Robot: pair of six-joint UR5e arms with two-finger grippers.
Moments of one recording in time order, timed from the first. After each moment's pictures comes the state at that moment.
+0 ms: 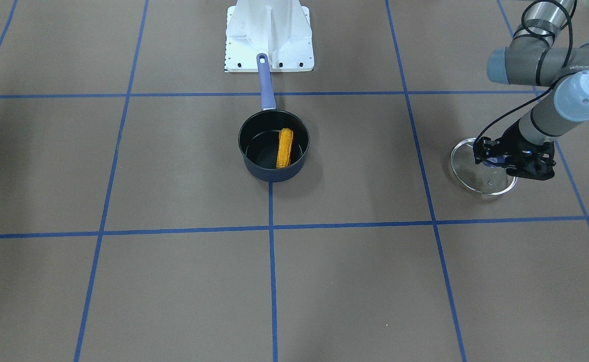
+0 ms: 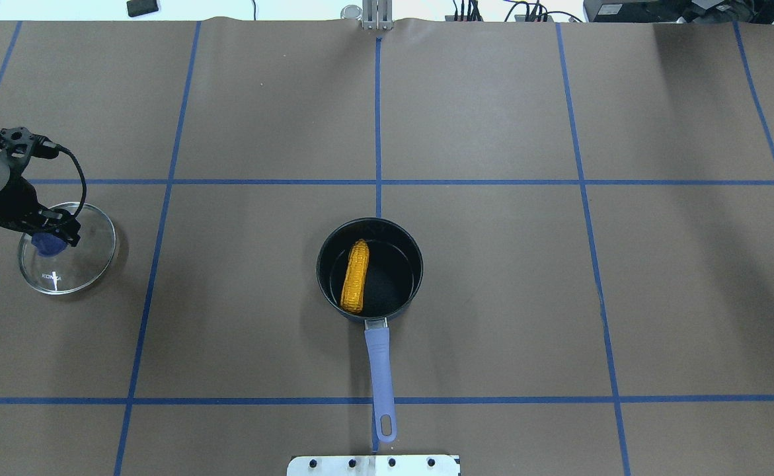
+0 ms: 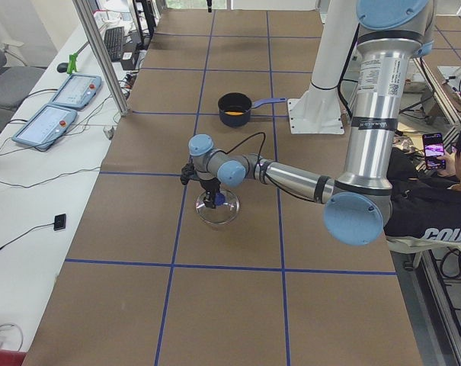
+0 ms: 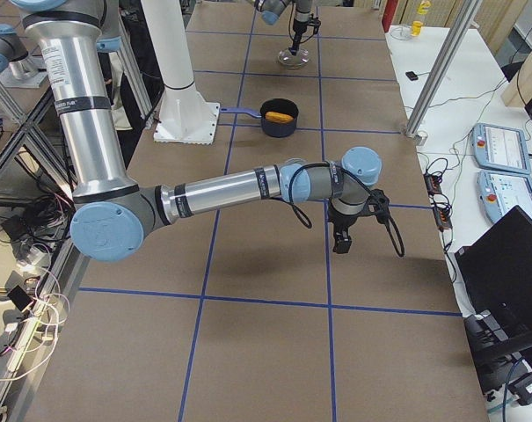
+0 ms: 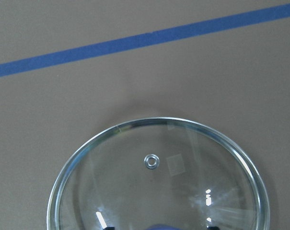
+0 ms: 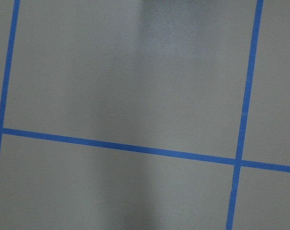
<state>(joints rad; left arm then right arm) -0.96 -1.68 -1.65 -1.81 -2.23 -0.52 1.44 -1.37 1.62 -1.68 2.38 0.07</state>
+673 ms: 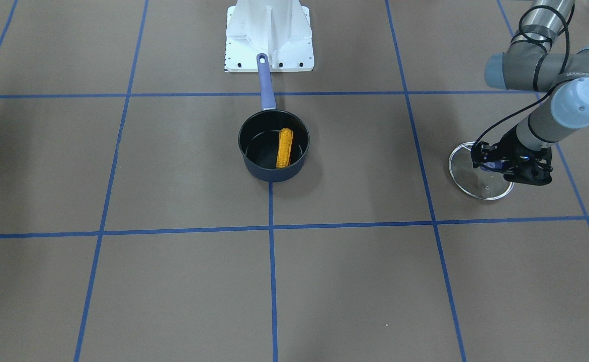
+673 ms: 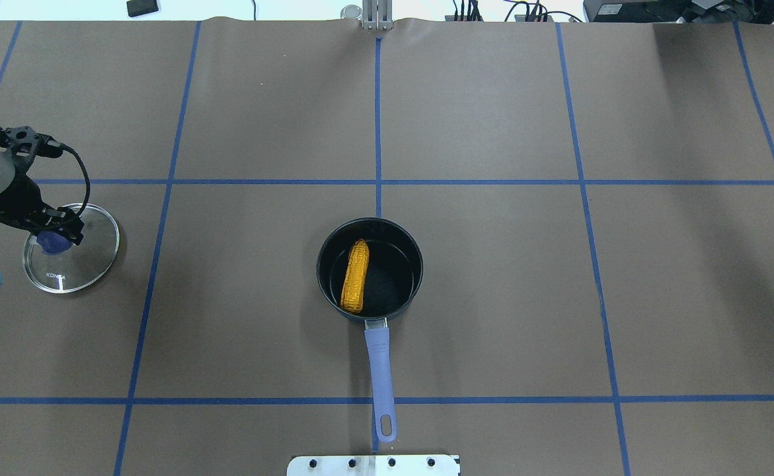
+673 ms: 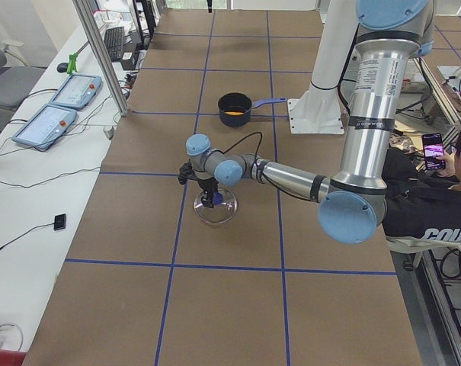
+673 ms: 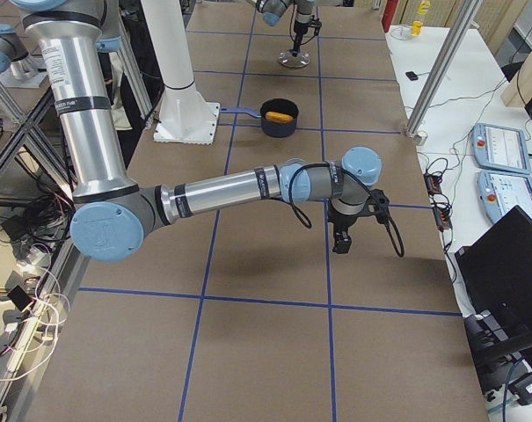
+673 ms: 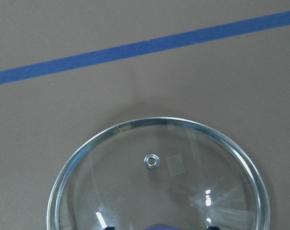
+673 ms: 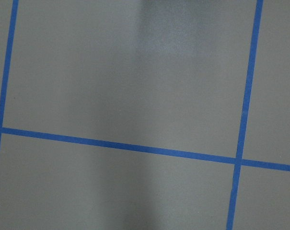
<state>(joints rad) -0.96 -1.69 -1.63 -1.81 -2.23 -0.52 1.44 -1.37 1.62 -1.68 2.38 0.07</state>
